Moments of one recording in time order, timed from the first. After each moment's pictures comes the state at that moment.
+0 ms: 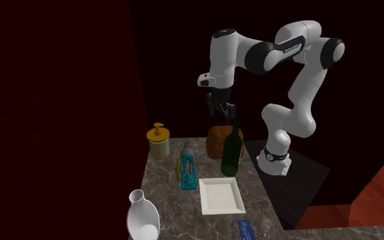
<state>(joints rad) -0.06 -0.54 -0.25 -2.24 -0.16 1.65 -0.16</state>
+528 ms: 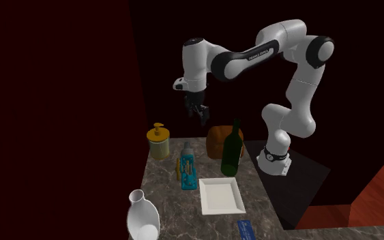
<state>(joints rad) -0.08 -0.29 -0.40 -2.09 -0.17 1.76 -0.32</state>
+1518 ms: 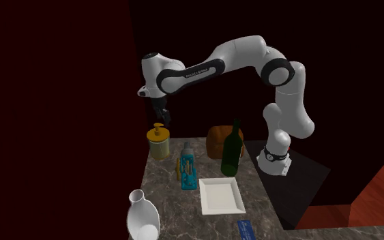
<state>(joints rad) -0.23 0.30 -0.55 -1.62 0.07 1.82 -0.67</state>
